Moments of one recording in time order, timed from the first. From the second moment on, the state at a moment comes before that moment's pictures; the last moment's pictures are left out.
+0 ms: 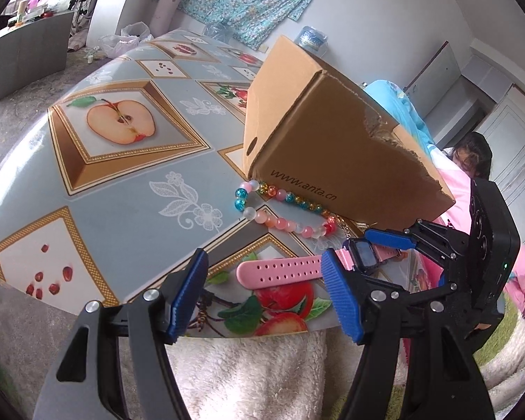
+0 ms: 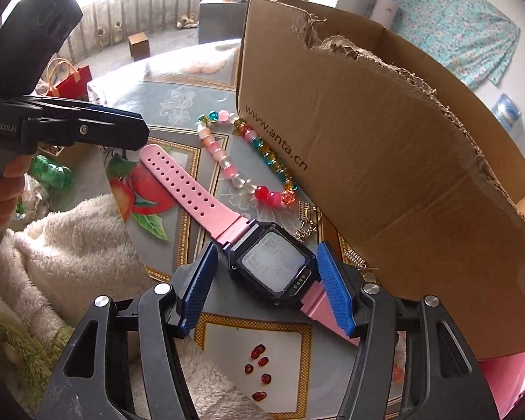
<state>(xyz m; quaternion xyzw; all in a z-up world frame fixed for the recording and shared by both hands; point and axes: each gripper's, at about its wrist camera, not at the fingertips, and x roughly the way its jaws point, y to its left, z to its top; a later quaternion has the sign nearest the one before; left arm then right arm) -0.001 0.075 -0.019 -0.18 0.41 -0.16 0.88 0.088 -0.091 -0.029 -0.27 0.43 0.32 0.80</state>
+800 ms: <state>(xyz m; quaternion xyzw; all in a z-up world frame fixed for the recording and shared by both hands) 0.002 -0.028 -0.030 0.16 0.35 -0.19 0.90 0.144 -0.113 -0.018 -0.14 0.55 0.37 0.73</state>
